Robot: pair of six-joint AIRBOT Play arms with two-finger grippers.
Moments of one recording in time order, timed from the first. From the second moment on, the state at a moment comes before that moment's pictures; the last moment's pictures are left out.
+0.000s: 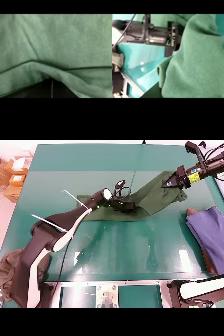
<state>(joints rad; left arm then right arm) -0.59 -2.14 1.85 0.74 -0.78 -1.43 -0.21 -1.64 1.79 -0.77 1.74 1.35</state>
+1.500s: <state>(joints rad) -0.01 -1.75 1.98 1.52 -1.62 -1.36 0.21 -1.89 1.85 -0.79 1.23 1.54</state>
